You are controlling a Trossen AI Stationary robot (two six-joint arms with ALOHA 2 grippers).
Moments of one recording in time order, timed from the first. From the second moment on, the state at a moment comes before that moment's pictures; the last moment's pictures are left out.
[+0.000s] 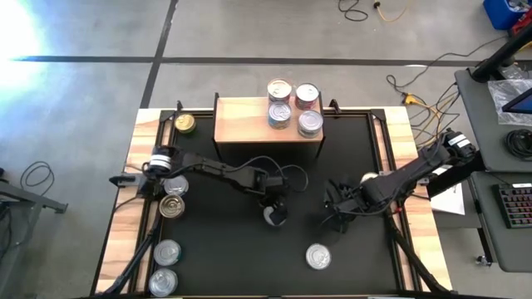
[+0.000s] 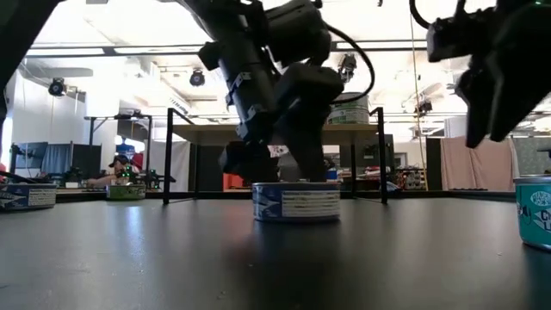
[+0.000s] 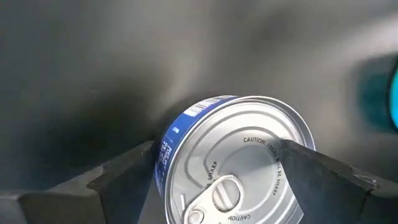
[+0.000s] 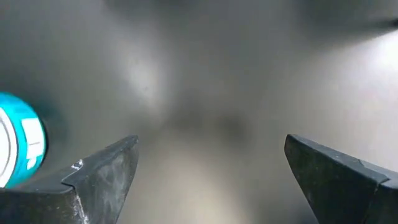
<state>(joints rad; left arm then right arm) -0.08 2.10 1.42 -0.49 0.15 -0.71 0.43 1.36 0.88 -0.86 0.24 0.77</state>
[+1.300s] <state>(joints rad) -0.30 1.88 1.13 -0.35 -0.04 -0.11 0.47 2.02 1.41 -0.77 0.25 0.92</state>
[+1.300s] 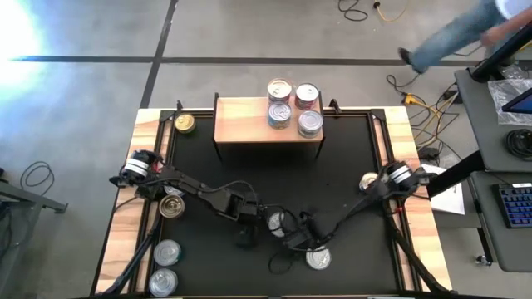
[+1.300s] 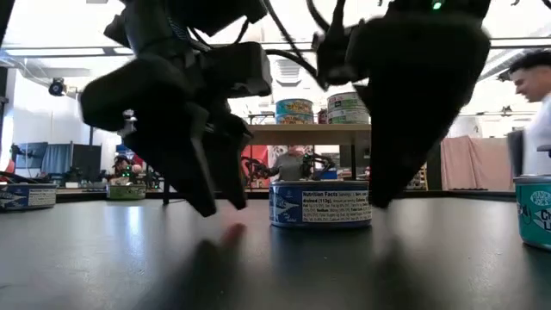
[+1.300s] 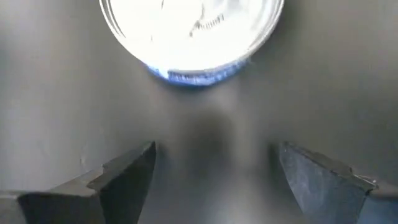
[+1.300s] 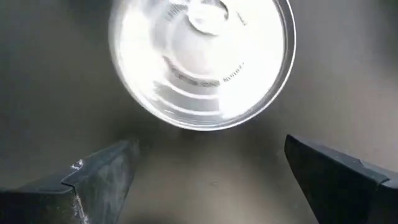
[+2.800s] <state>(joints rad) -0.39 1.79 0.86 0.09 -0.26 -0.11 0.54 1.95 1.52 -1.12 0.28 1.24</state>
